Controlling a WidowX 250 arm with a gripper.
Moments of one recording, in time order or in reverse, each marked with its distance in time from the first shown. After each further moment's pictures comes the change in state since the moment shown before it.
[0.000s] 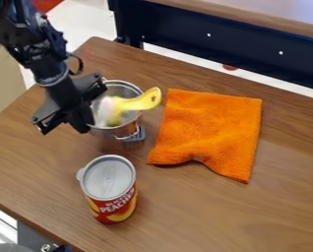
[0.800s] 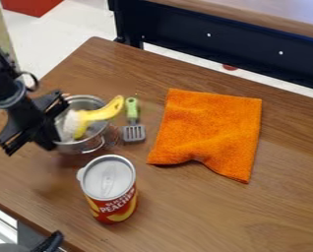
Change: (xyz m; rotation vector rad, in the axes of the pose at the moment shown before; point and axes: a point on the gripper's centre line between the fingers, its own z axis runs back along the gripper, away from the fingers) arm 0.011 0.044 -0.017 0.026 0.050 0.069
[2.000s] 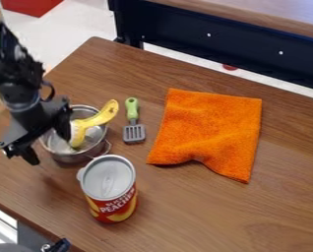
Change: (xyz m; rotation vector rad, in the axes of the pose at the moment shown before) arm -0.007 -0.005 0.021 0.083 -0.170 -0.015
